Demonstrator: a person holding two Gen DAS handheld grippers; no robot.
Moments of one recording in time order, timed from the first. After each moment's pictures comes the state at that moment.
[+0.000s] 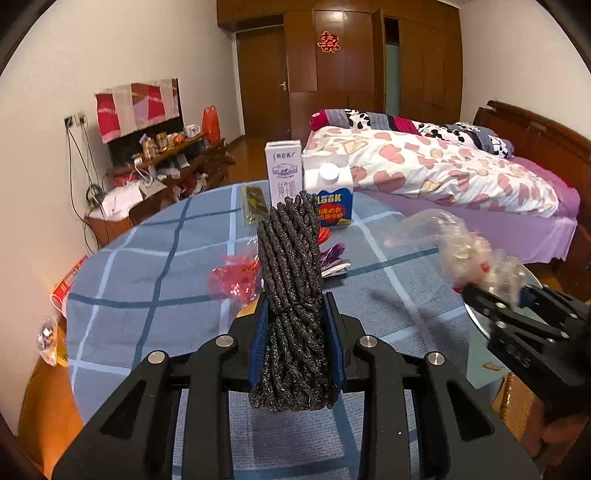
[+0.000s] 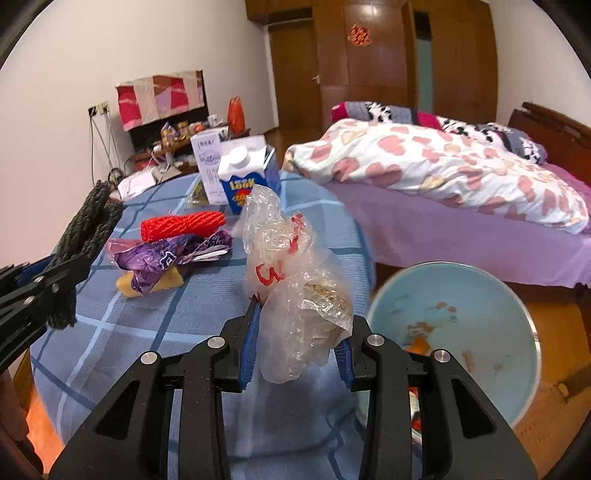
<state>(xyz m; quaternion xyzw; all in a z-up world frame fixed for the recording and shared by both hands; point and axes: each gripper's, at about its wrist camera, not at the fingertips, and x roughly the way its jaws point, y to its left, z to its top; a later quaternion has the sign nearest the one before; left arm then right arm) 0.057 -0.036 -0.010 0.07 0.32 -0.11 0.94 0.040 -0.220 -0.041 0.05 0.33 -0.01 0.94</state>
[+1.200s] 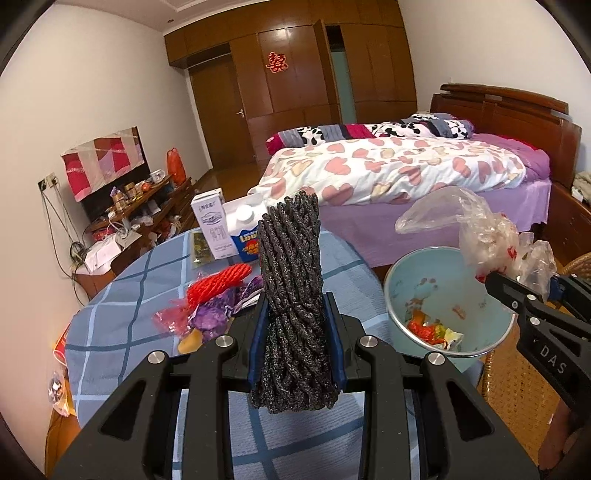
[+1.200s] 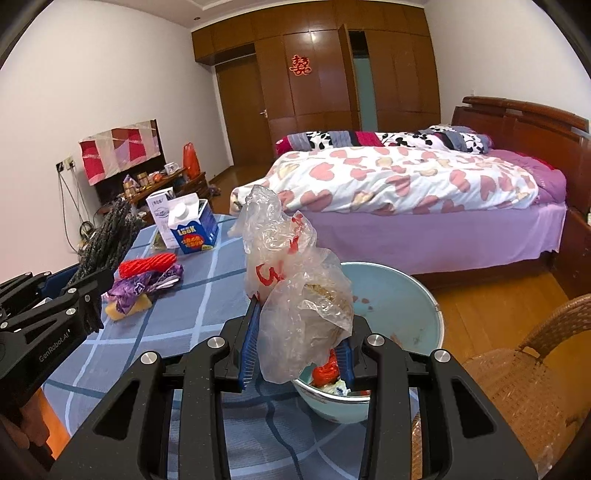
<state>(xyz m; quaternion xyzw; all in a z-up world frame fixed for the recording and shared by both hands) 0.005 -0.126 0.021 0.14 0.27 -0.17 0.94 -0.056 -0.288 -0.005 0.10 0.27 -0.10 0.95</state>
